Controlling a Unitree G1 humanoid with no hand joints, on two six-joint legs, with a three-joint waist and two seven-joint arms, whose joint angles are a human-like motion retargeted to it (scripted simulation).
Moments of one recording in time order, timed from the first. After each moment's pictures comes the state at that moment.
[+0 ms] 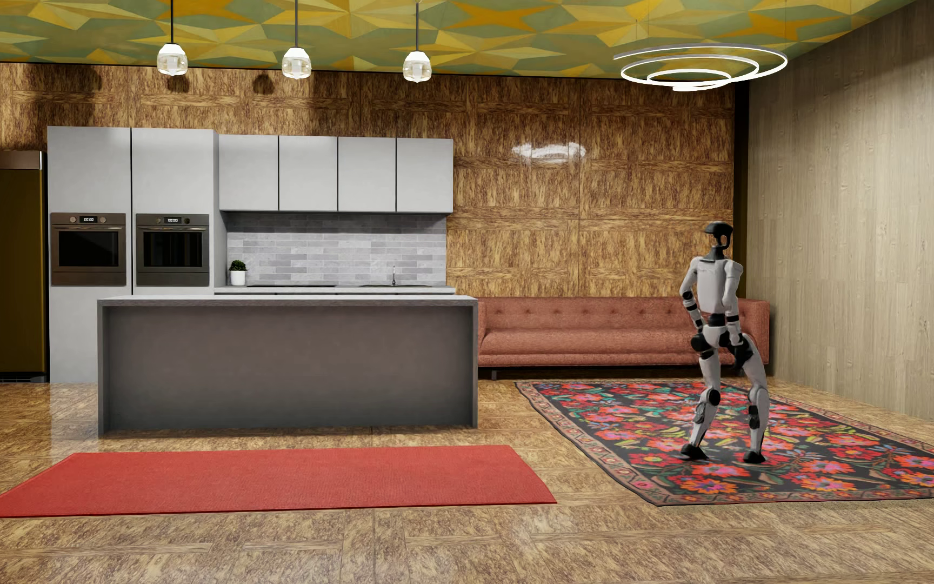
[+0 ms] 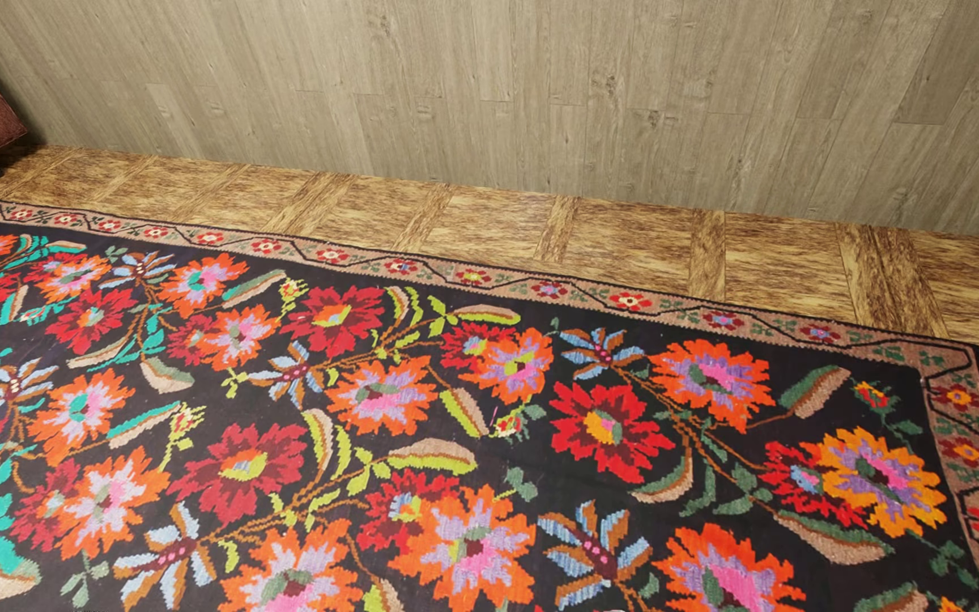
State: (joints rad) body 0.11 -0.27 -0.24 -0.19 -0.16 0.04 0.00 0.00 0.11 0.70 0.67 0.20 0.45 -0.25 0.14 0.45 -0.37 0.00 0.00 -0.52 0.38 0.71 0.93 0.00 0.00 0.00 0.00 0.00 0.00
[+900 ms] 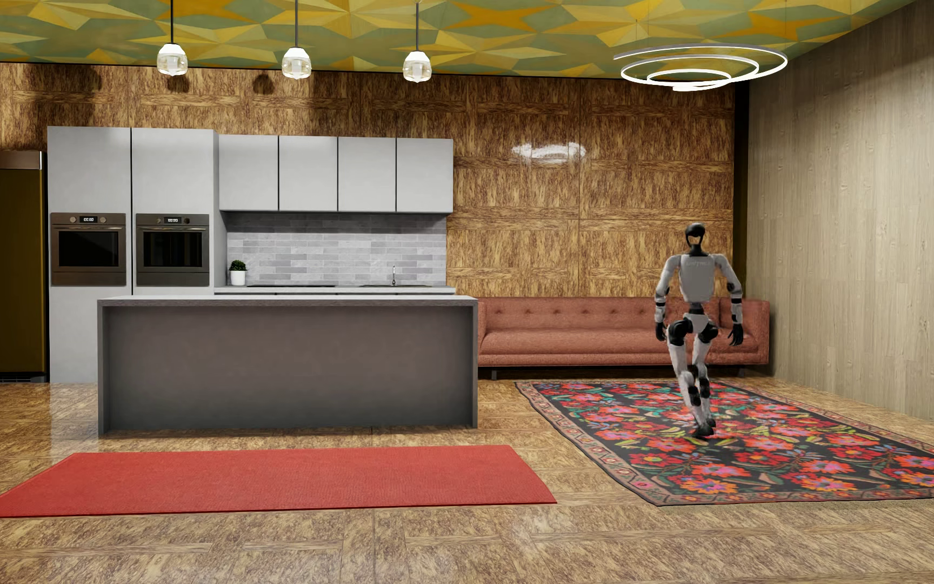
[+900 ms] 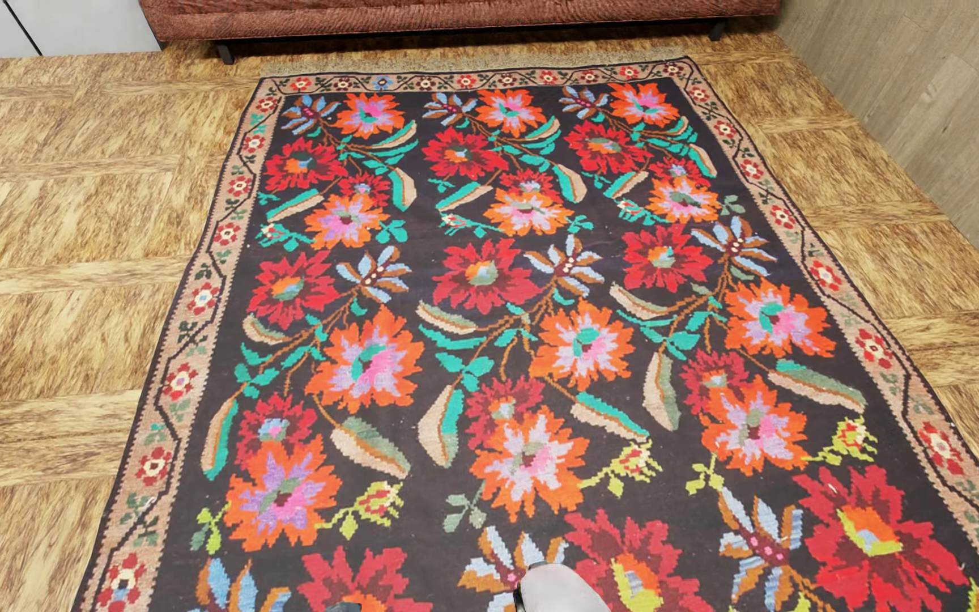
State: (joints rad) body 0.19 -0.46 -0.30 -0.16 -0.12 -0.07 0.00 0.00 0.13 0.43 0.82 0.16 0.45 -0.36 -0.21 0.43 -0.40 0.00 0.00 -0.51 0.51 0.65 0.89 0.00 0.00 0.00 0.00 0.00 0.00
